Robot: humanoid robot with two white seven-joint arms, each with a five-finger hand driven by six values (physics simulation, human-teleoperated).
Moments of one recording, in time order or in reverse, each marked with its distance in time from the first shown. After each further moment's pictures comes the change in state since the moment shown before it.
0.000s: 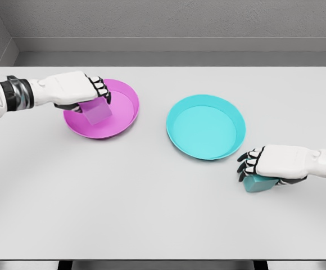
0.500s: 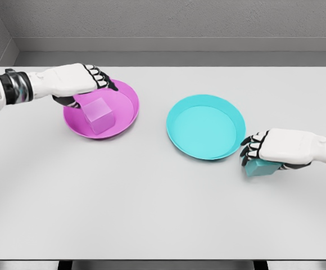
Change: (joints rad) left arm -0.031 -0.007 0.003 0.036 0.064 0.000 -0.001; right arm -0.041 0.006 -0.058 0.002 -0.017 0.000 -0.001
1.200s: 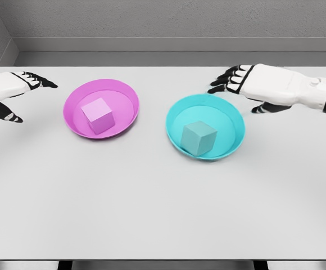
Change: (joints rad) left arm 0.095 0.281 -0.002 0.049 0.340 0.000 0.005; right arm -0.201 0.216 -0.088 0.114 -0.035 -0.001 0.001
